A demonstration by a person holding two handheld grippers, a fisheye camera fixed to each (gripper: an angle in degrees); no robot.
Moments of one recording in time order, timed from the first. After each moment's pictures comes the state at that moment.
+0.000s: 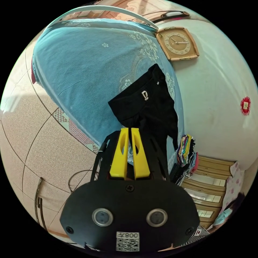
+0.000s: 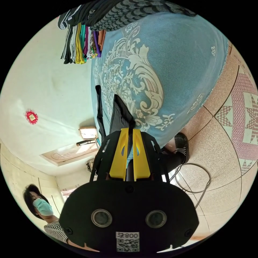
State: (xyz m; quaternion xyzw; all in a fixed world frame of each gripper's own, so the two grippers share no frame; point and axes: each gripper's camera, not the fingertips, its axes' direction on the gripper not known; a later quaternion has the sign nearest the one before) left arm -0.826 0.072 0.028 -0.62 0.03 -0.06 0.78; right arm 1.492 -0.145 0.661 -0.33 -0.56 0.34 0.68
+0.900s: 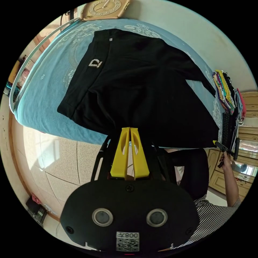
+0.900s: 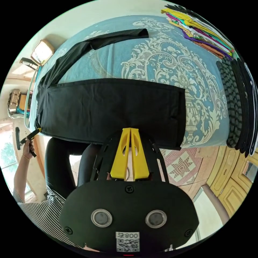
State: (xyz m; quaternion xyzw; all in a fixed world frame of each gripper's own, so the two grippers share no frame) left arm -0.566 0.193 -0.011 -0.66 -0.01 0.31 0.68; right arm 1.033 -0.190 0.668 -0.32 -0.29 -0.15 0.89
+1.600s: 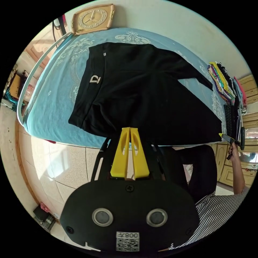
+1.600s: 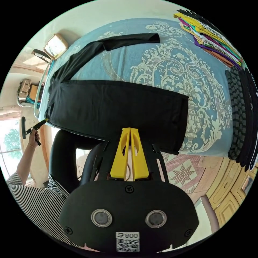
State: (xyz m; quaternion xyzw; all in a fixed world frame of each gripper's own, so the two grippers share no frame) left arm -0.418 0.231 -0.028 -0.62 0.01 0.38 0.69; right arm 0.990 -0.215 0.751 -0.30 -0.35 -0.18 0.87
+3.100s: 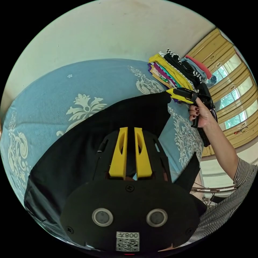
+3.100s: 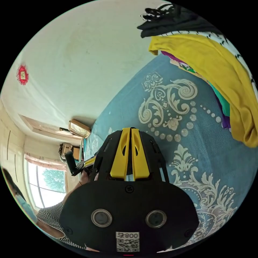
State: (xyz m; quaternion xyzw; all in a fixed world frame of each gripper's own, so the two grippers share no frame) left arm 0.082 0.508 0.116 -0.60 0.33 0.45 0.57; right arm 1.102 -0.661 1.045 -0.18 -0.56 0.09 0.81
